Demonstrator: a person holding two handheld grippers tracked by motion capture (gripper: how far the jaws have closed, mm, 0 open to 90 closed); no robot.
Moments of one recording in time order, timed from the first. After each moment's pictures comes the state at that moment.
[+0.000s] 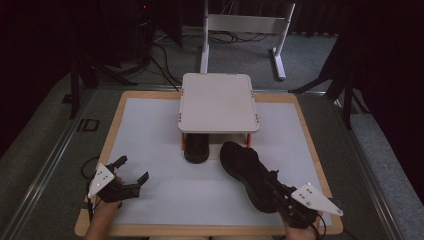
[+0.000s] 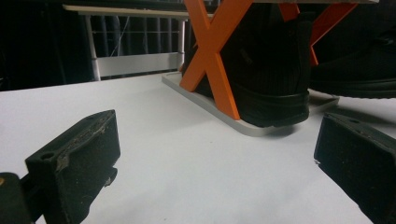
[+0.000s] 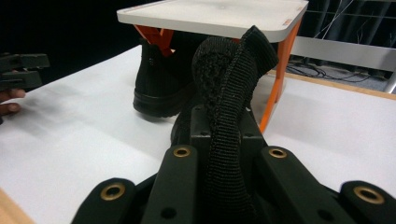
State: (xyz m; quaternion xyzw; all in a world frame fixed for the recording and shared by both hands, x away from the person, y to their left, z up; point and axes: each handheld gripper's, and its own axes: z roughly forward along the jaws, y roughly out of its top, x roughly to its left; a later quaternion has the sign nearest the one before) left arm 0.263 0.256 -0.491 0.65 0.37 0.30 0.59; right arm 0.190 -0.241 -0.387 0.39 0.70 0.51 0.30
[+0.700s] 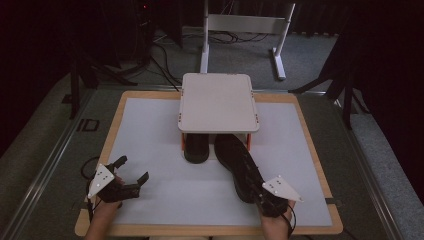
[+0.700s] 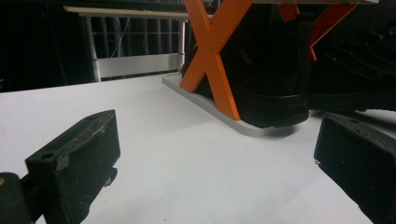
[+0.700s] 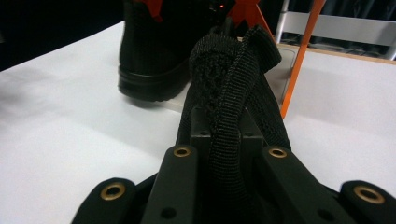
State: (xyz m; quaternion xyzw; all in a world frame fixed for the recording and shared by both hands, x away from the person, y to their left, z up) left arm 0.262 0.256 -0.491 0.65 0.36 0.30 0.59; right arm 0.224 -0.196 -0.431 0.43 0.70 0.48 0.30
